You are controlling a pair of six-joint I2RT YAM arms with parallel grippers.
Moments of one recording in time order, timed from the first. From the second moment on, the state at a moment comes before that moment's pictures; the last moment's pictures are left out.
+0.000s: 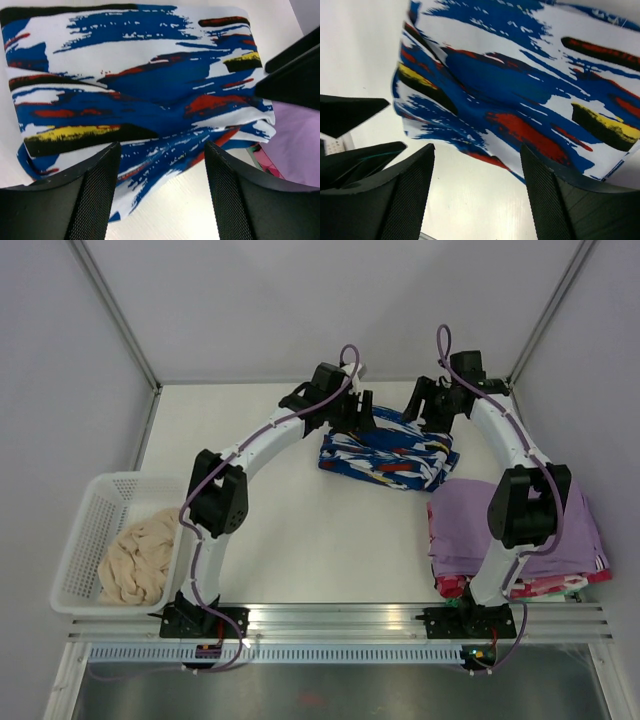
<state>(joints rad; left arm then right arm) -0.59 2.14 1.93 -0.42 0.26 -0.30 0.06 1.83 1.70 -0.77 -0.34 0.39</state>
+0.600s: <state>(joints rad) -0.63 2.25 1.85 -0.34 0.30 -0.28 0.07 1.88 1.31 -0.59 -0.32 0.43</state>
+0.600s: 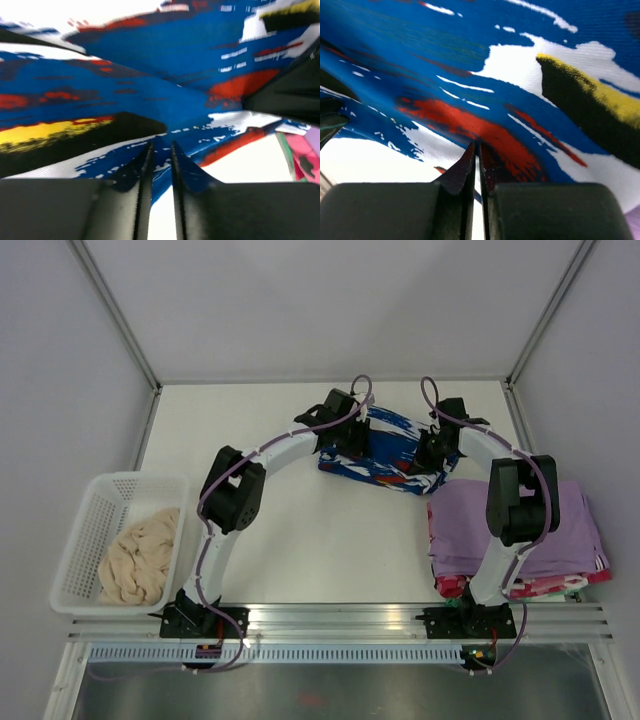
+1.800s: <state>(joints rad) -0.29 2.09 1.87 -0.38 0.36 -0.40 -0.15 1.78 1.32 -0.63 -0.23 0.42</state>
